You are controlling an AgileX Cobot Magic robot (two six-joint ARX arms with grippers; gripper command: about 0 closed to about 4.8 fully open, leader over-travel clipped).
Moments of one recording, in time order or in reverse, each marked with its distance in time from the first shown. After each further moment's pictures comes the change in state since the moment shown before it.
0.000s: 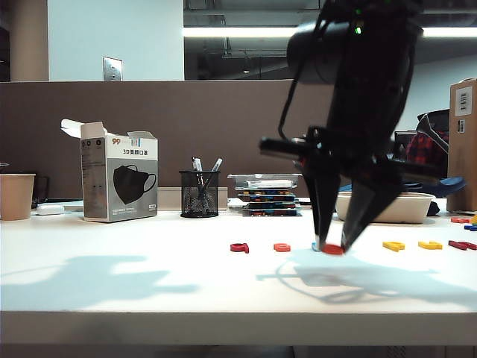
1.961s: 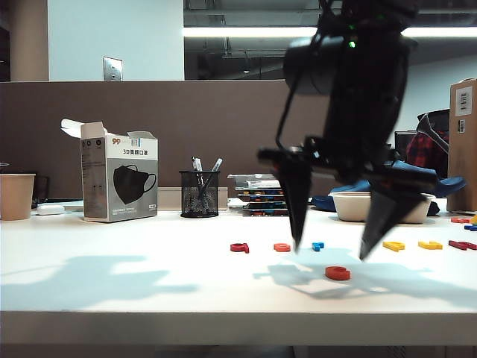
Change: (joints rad) left arm 0.000 0.000 0.000 0.000 0.000 0.000; right arm -0.001 0.040 0.047 -0.032 -0.003 -0.004
